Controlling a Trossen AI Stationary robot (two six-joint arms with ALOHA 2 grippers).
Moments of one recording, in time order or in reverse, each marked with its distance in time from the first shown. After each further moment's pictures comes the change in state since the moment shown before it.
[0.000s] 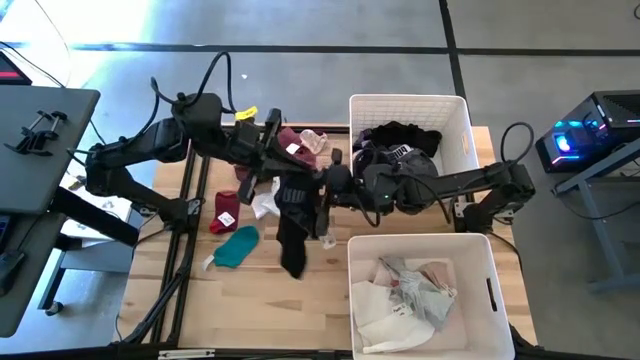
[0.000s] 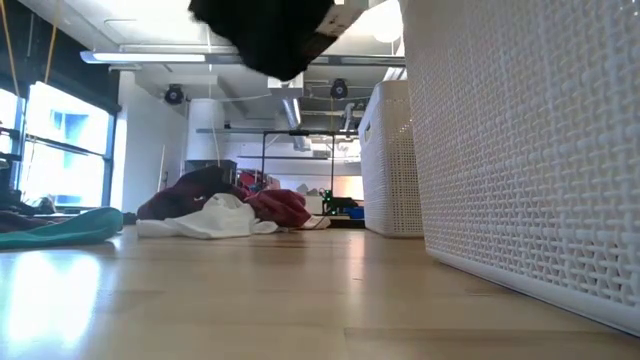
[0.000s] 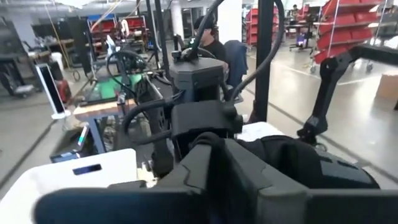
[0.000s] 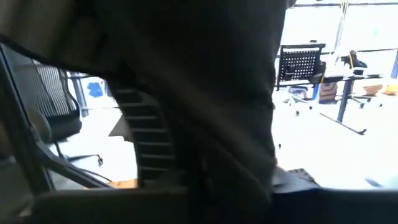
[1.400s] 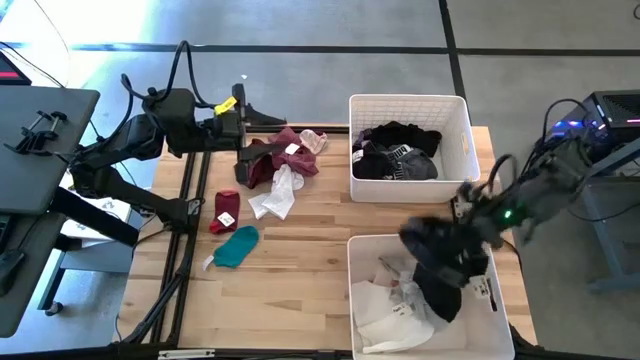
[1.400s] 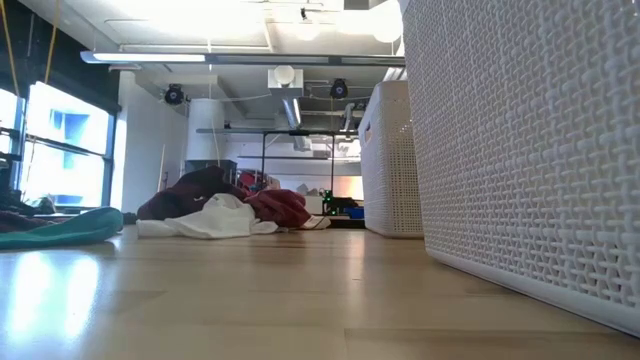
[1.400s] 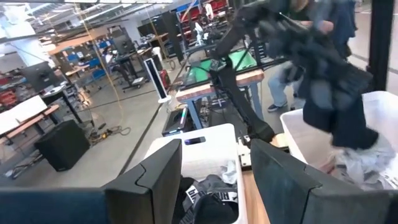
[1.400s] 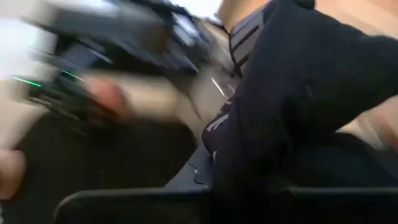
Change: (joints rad) left arm 0.006 -0.098 0.000 -0.114 -0.391 0.204; right arm 0.547 -0.617 0.001 -1.097 -0.138 1.415
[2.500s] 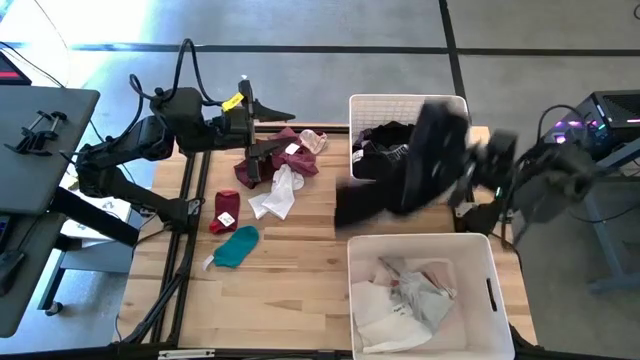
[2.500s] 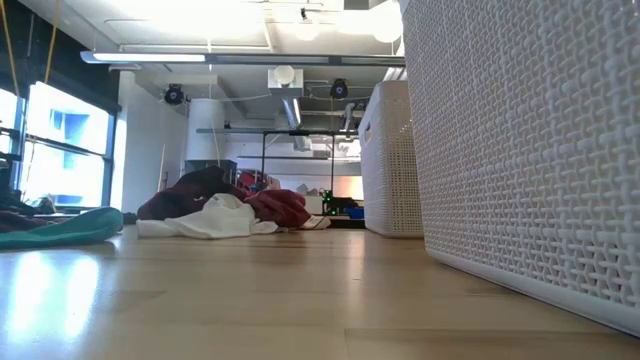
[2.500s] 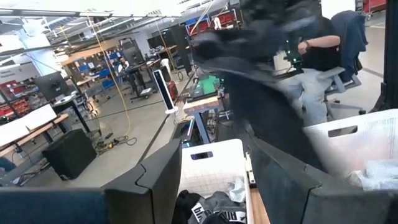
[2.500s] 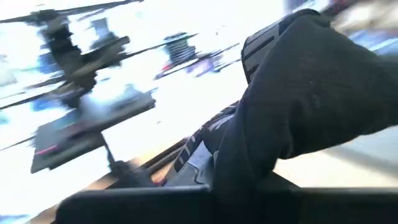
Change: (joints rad) left arm 0.000 0.040 0.000 0.107 -0.019 -0.001; right arm -0.034 0.228 0.382 -0.245 1.099 -0.696
